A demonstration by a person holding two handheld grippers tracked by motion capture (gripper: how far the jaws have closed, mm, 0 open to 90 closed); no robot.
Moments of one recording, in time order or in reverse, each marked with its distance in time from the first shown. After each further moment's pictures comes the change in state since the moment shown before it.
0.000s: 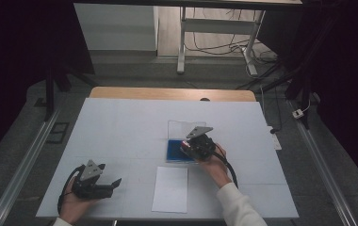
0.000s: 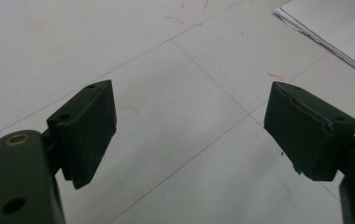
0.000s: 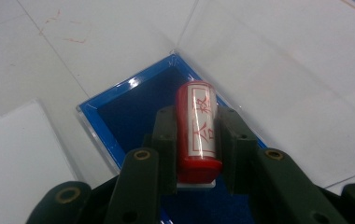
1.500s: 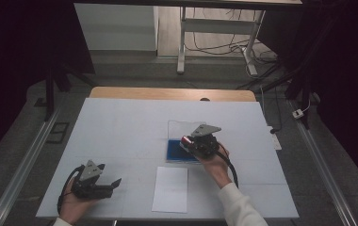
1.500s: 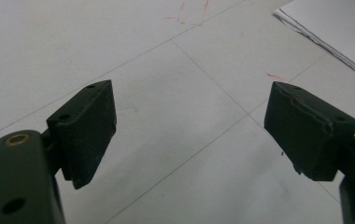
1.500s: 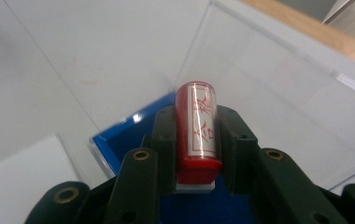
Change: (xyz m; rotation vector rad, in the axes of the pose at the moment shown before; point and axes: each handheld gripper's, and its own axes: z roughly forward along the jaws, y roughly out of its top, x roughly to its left) left arm 0.000 0.000 -0.001 0.002 0.000 -0.005; right arm -0.003 0.004 -0.019 -0.156 0.005 0.032
